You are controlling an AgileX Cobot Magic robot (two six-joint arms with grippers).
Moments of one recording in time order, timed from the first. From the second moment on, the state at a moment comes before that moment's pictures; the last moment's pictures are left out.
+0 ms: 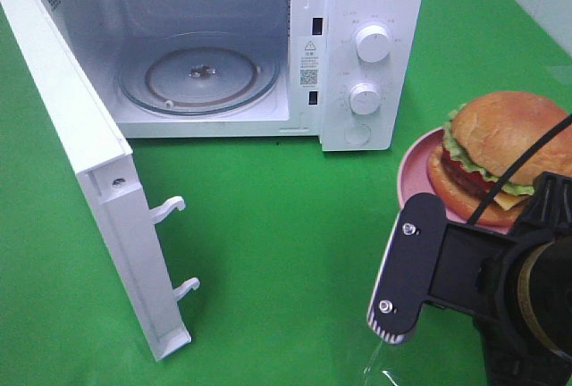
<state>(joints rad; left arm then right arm) 0.02 -0.01 -0.52 -0.19 1.09 0.13 1.19 1.32 -0.58 -0.69 0.94 0.41</state>
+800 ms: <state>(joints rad) 0.02 -0.01 -0.52 -0.19 1.09 0.13 1.19 1.32 -0.58 -0.74 0.71 -0.03</state>
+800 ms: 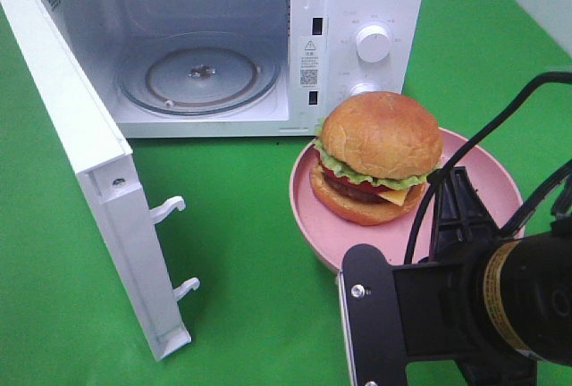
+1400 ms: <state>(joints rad) 0.02 -0.01 -0.52 -0.19 1.09 0.13 0.92 1.33 -0.58 -0.74 0.43 -0.52</state>
